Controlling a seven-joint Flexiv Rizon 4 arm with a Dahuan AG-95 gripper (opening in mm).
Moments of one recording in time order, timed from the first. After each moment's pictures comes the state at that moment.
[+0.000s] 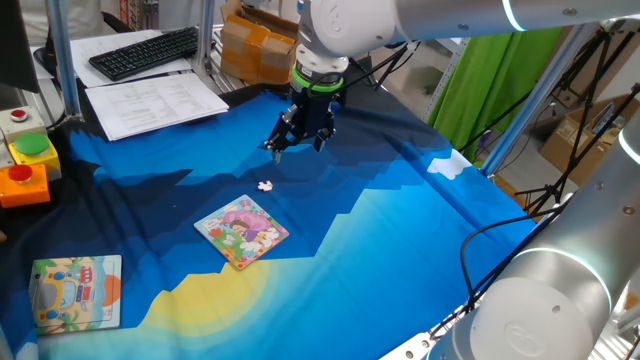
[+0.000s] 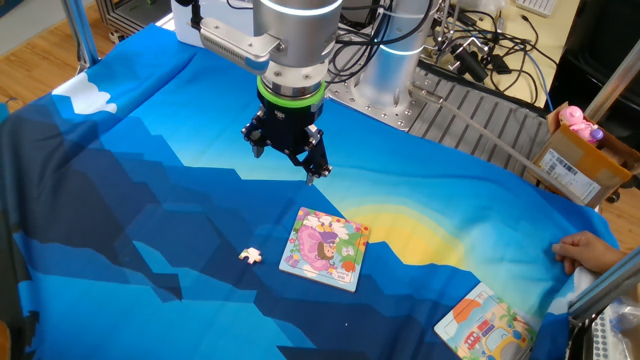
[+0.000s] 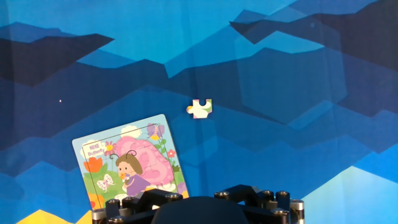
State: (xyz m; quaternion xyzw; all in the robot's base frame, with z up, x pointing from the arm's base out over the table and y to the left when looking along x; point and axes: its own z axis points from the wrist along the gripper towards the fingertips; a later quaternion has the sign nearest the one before) arm 0.500 0.000 0.170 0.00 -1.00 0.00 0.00
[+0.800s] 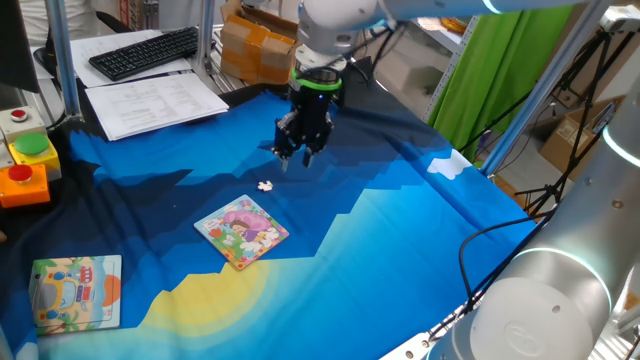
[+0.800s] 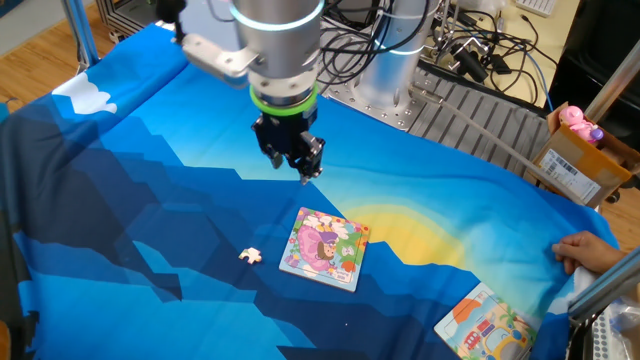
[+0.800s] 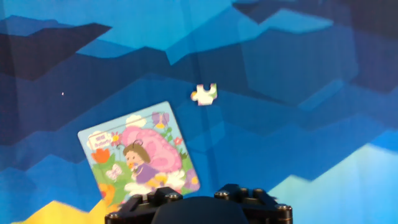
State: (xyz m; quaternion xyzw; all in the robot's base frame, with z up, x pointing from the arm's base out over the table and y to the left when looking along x) arm 0.490 0.009 0.159 -0.04 -1.00 -0.04 0.07
